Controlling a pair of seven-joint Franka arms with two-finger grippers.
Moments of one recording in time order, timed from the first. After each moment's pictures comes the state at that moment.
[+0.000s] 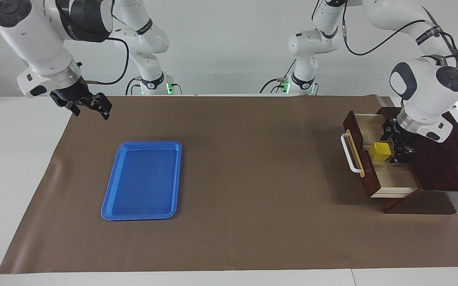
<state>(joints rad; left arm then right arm) 0.10 0.16 -0.01 -1.80 0.12 1.96 -1.45 -0.08 0.03 0.03 -1.60 -0.03 1.53 0.11</state>
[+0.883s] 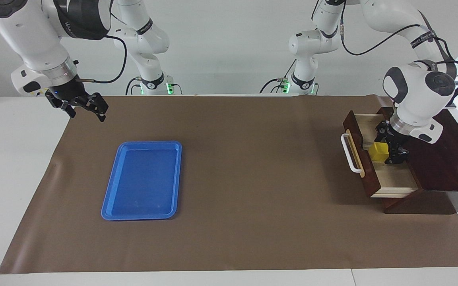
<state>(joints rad) 0.10 0.15 0.00 -1.87 0.13 2.03 -1.49 -0.10 0.03 0.02 -1.60 -0.03 1.59 0.20</state>
